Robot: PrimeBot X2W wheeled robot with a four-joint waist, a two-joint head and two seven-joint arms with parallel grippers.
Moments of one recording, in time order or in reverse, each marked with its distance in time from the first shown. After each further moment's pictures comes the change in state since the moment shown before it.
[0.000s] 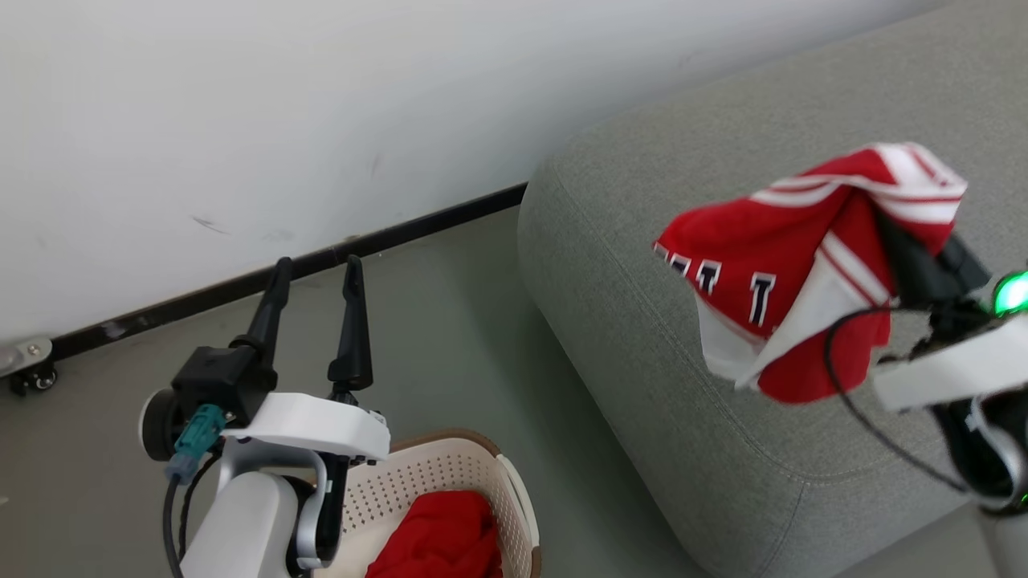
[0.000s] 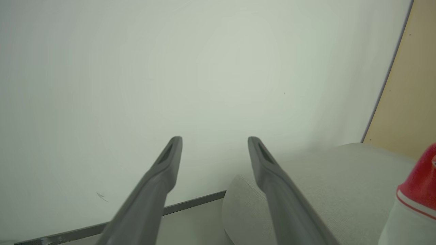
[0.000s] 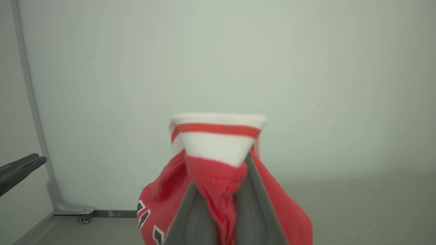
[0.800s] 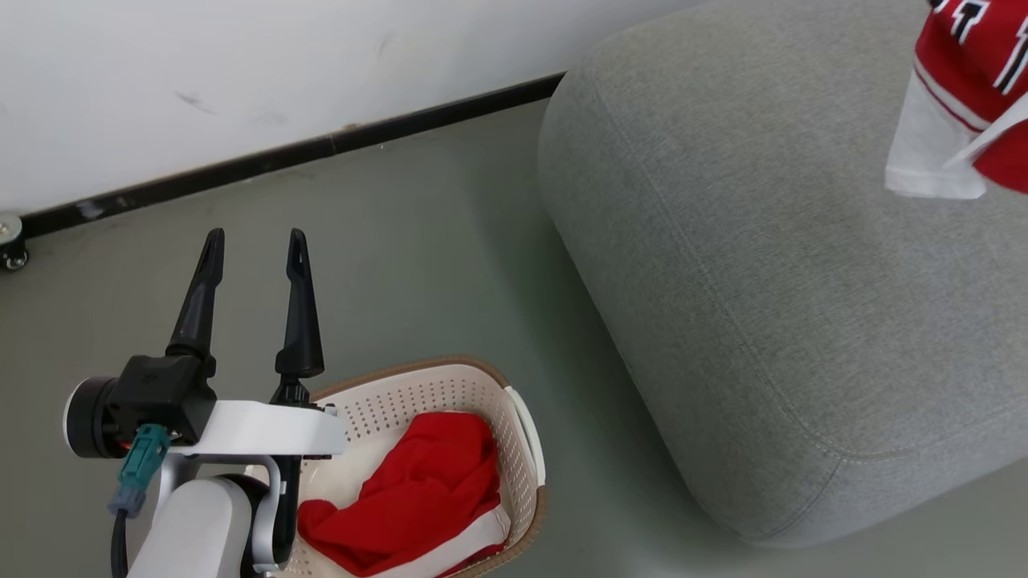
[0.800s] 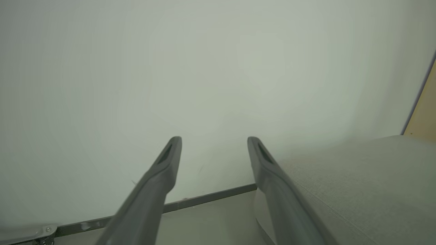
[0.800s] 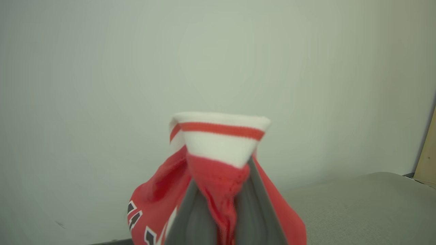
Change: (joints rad) left arm 0.040 0.084 0.042 -0.185 0.077 0.047 -0.003; right arm -0.465 -0.191 -0.202 0.325 0.073 0.000 0.090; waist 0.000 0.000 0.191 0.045
